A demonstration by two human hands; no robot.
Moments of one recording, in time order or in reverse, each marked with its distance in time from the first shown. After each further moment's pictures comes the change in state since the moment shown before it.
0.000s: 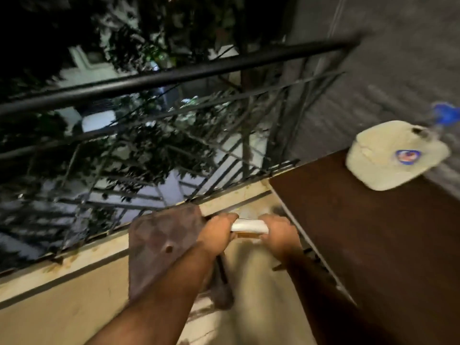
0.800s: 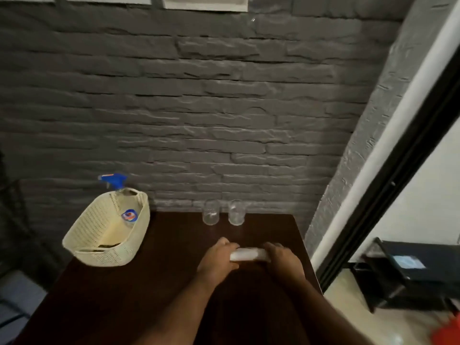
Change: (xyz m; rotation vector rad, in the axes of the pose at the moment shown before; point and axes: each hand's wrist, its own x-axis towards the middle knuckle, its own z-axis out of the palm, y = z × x) left_hand 0.079 0.579 0.187 0.082 -0.406 1.011; right_hand -0.325 0.391 -0.221 0.139 0.439 1.031
